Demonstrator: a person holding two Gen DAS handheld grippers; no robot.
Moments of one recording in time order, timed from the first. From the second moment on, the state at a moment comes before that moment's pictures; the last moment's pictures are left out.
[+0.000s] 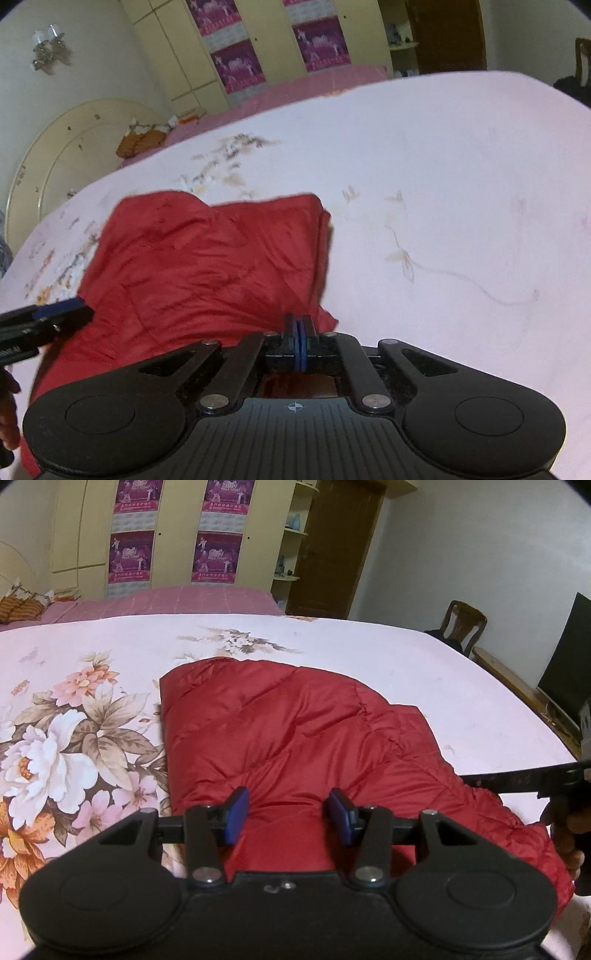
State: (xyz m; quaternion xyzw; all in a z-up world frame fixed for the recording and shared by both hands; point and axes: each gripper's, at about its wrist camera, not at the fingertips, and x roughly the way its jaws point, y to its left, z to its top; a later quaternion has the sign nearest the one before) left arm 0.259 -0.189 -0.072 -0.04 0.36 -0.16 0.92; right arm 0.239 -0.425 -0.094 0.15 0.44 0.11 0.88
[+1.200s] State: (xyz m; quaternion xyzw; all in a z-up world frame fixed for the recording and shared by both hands) left arm 0.247 -0.162 -0.073 -0.12 0.40 -0.13 0.90; right arm 0.237 -0.422 -0.089 0.19 0.44 0.14 0.87
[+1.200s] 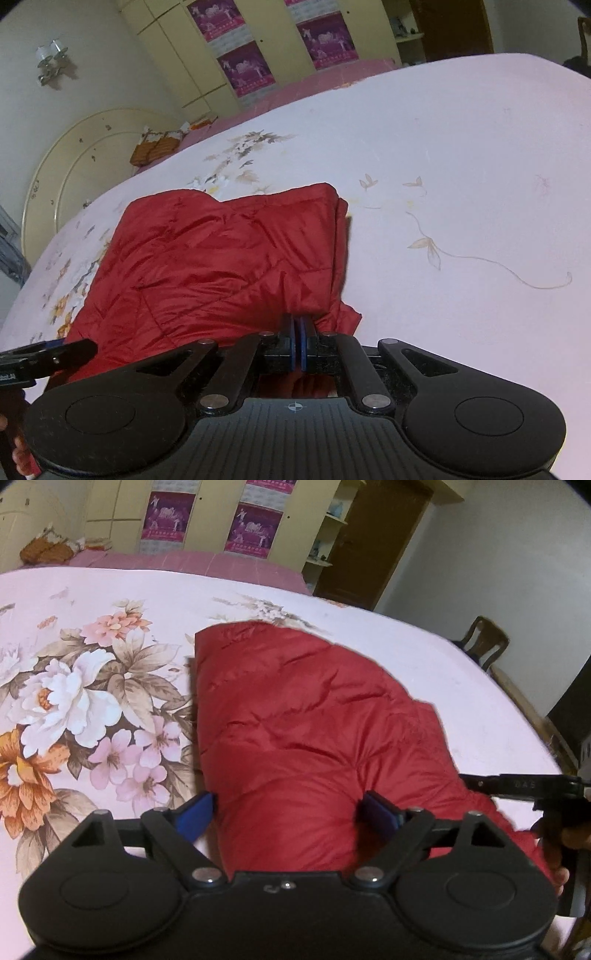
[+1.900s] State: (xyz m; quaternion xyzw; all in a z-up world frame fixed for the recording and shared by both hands) left arm 0.264 -0.127 -0.107 -0.31 0.45 -0.17 0.82; right arm 0.250 -0.492 -0.119 0.43 0.47 0.16 0.75
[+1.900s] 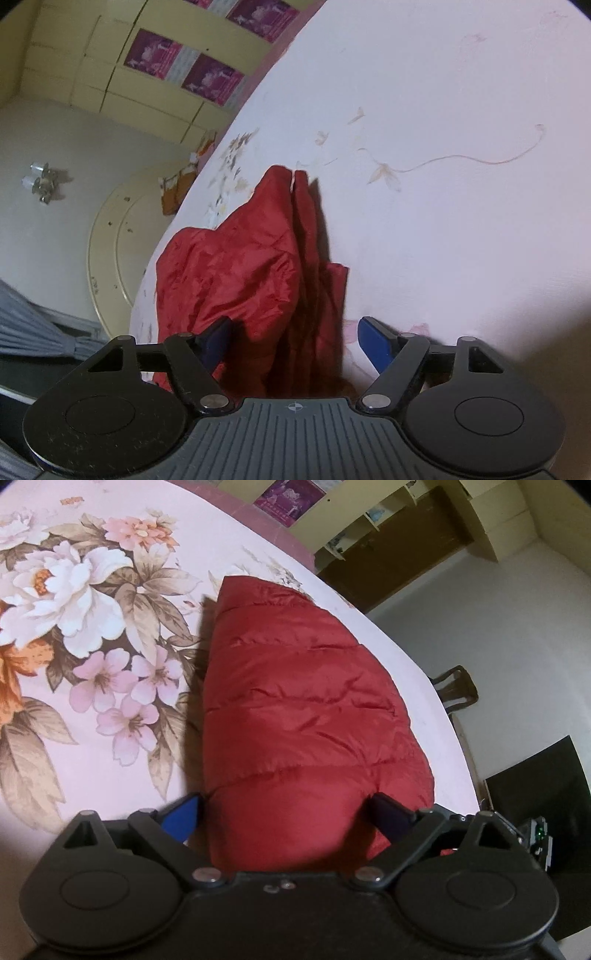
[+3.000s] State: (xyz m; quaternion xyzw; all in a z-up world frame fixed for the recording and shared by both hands) left arm 0.254 -0.154 -0.067 -0.21 0.42 -0.17 0.87; right arm 0.245 -0.457 -0.088 0.41 0.44 0.22 0.77
